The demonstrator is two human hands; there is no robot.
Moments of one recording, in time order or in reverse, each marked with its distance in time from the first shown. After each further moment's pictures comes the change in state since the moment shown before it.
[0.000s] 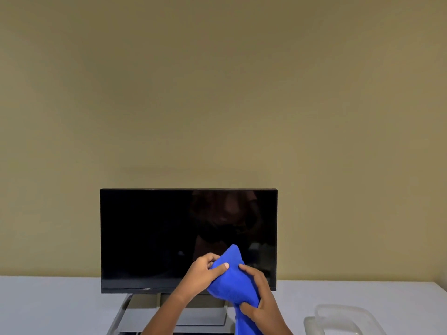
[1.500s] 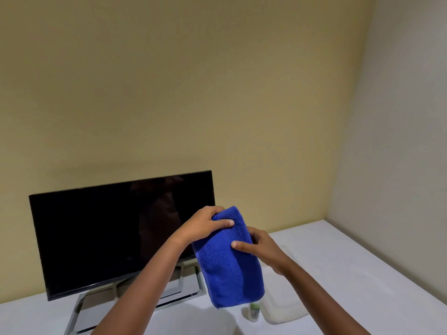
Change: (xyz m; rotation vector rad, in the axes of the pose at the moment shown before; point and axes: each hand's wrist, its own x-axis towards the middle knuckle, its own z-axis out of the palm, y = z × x) left_hand -0.056 0.140 0.033 0.157 -0.362 0.457; right_hand -0.093 -0.098 -0.098 0.089 0.124 0.219
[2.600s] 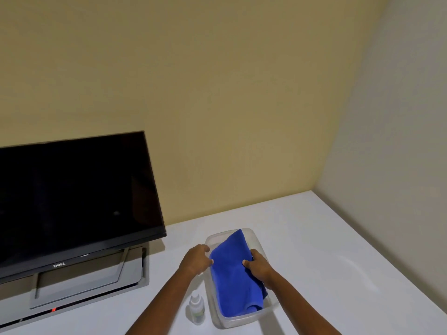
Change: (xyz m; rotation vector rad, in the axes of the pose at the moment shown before) left_hand 0.127 -0.117 0.218 0.108 -0.143 -0.717; right_hand 0.054 0.234 -0.121 -0.230 -0.009 0.635
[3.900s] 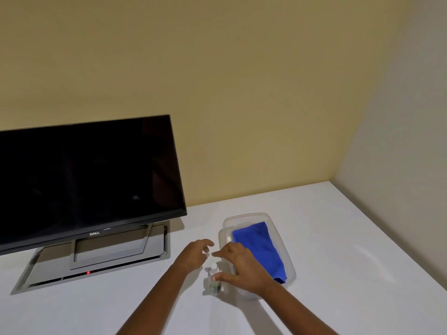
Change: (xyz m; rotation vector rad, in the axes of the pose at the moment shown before) left_hand -0.033 -0.059 -0.005 0.028 0.039 0.138; right_hand -0.049 -0.020 0.062 -0.502 -0.057 -0.710
